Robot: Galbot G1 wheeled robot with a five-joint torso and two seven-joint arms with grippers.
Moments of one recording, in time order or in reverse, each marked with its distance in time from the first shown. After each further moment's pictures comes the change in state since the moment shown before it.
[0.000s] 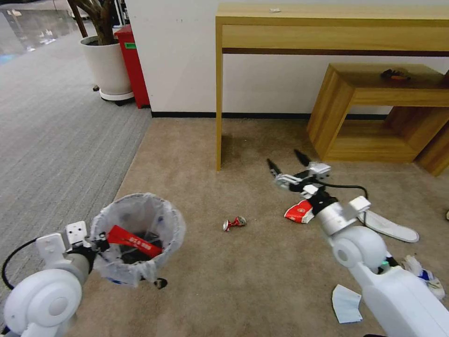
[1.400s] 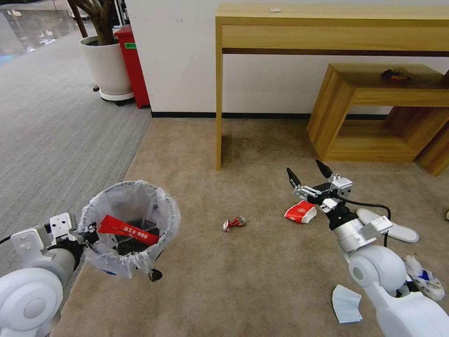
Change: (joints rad) left arm -0.001 -0.008 -0.040 -0.051 -0.051 0.000 0.028; right arm -0.119 0.042 0.079 0.015 -0.049 0.050 -0.066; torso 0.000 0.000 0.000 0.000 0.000
